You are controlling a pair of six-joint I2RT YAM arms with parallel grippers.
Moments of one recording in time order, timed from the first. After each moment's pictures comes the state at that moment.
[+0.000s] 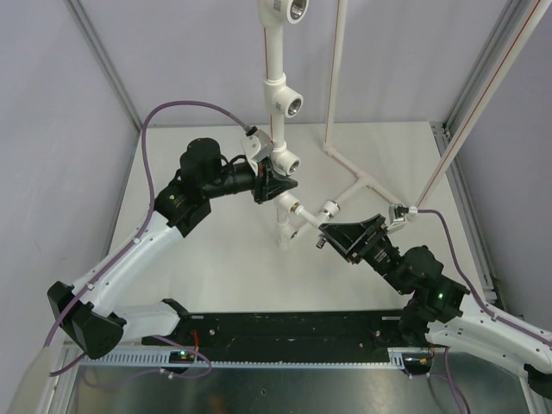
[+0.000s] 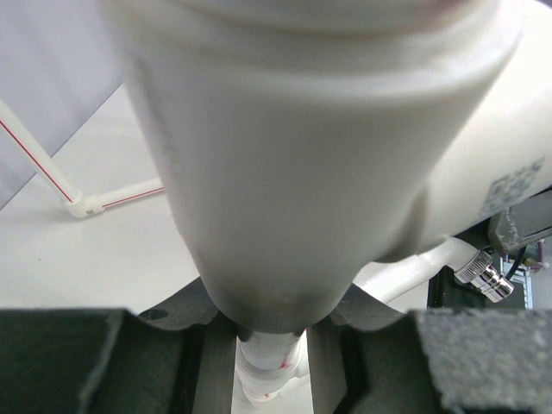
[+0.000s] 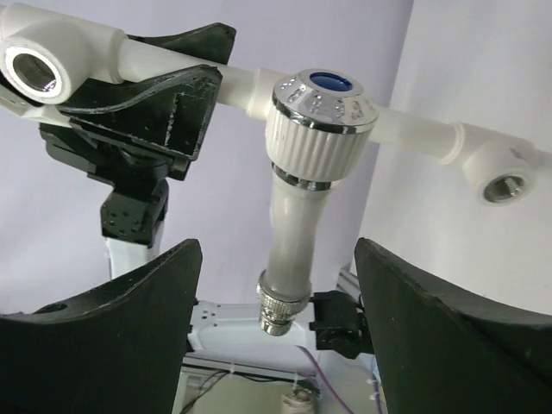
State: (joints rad) left arm -0.64 1.20 1.23 -0.16 0.61 0.03; right arm 1.04 0.51 0.48 0.13 0.29 1.29
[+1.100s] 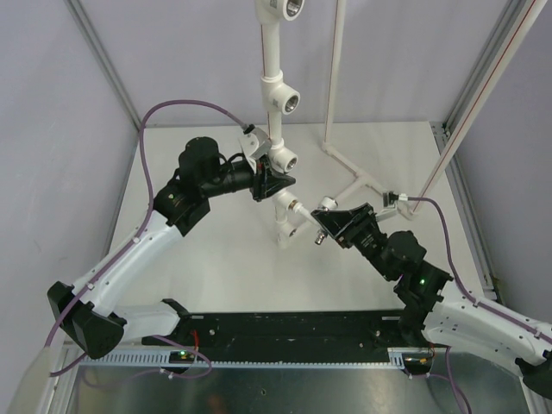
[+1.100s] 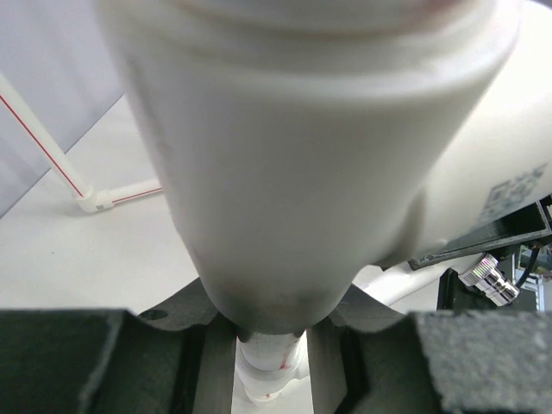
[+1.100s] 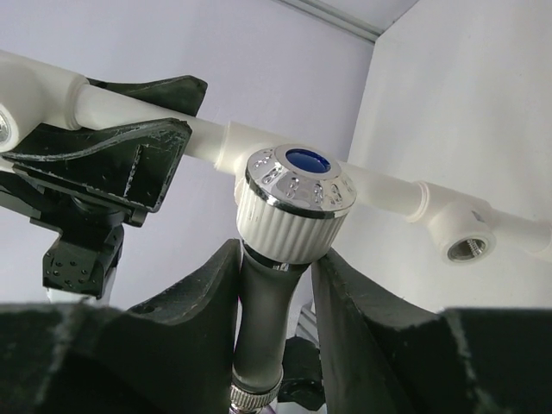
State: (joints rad) left arm -0.63 1.20 1.23 -0.16 0.60 0.03; right arm 0.95 0.70 0.53 0.24 0.30 1.17
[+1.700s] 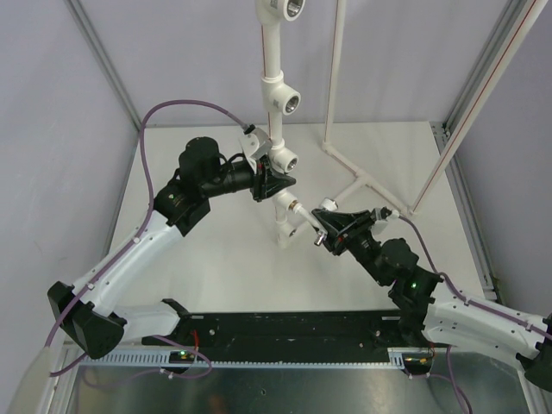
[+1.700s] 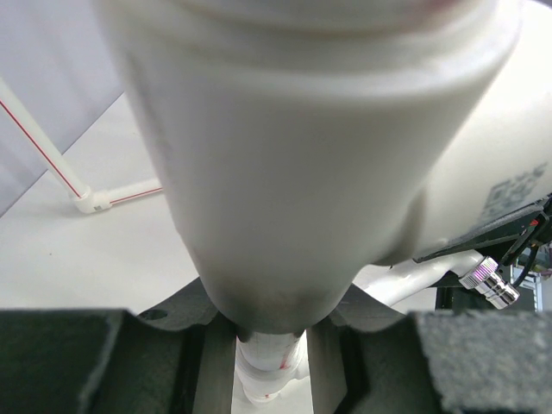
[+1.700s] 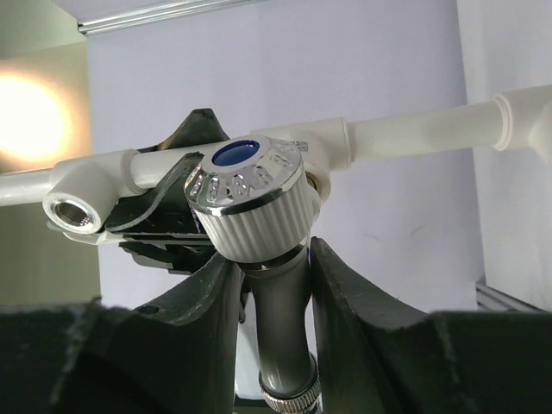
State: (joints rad) left arm -0.63 1.20 1.23 -0.16 0.60 0.03; right arm 1.00 0.73 0.44 0.37 0.34 1.74
